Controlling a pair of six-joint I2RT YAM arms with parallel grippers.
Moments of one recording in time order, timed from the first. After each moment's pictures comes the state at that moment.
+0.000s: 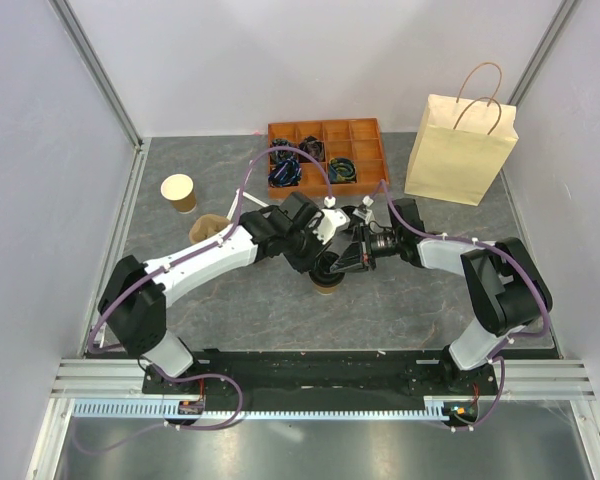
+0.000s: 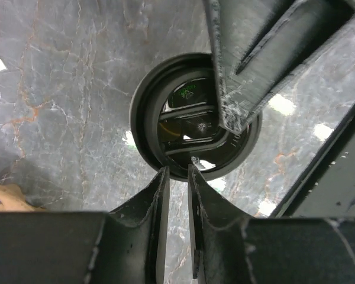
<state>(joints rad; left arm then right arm) -0.82 1.58 1.23 -0.61 0.17 0.12 0.33 1.66 0.75 0.16 -1.13 0.78</state>
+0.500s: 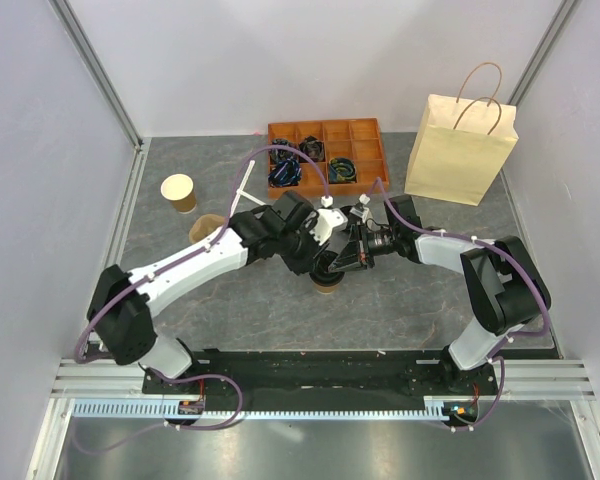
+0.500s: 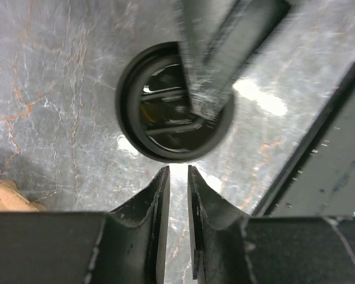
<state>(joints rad) -0.82 1.53 1.24 -0.65 0.21 0.12 0.35 1.67 0.81 0.05 -1.10 0.70</state>
